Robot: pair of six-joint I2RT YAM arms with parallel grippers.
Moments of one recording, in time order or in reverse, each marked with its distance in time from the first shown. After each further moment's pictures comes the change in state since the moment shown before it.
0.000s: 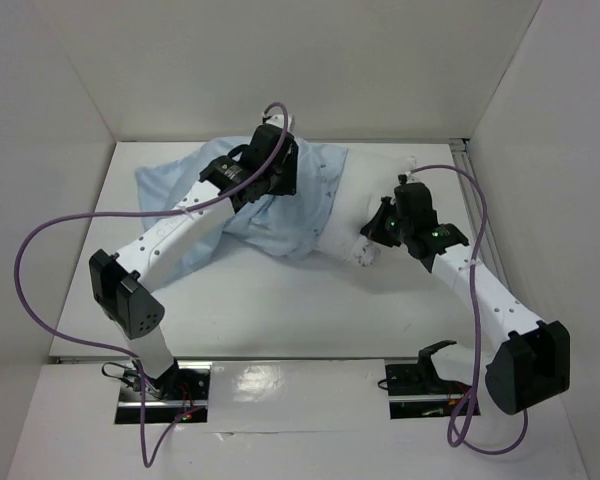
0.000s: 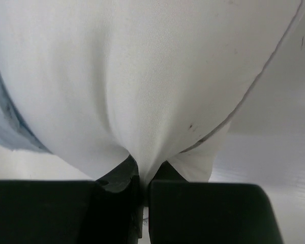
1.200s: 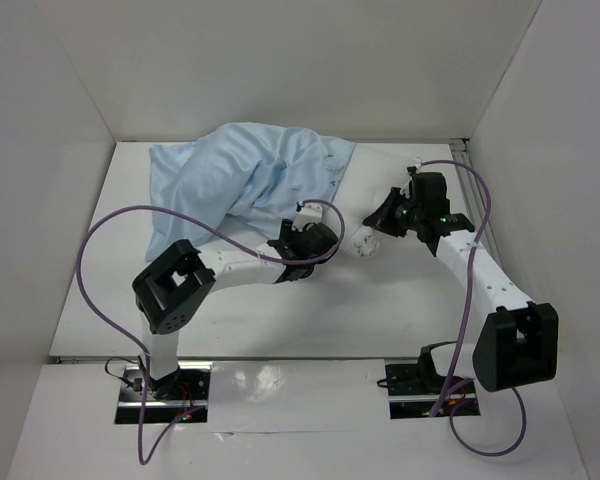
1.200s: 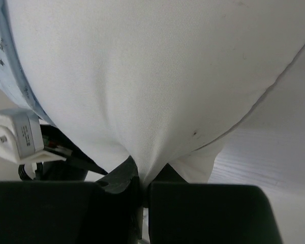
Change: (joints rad) left arm -0.257 0.158 -0.585 0.598 -0.415 -0.105; right arm -0.191 0.115 0.059 0.069 -0.275 -0.011
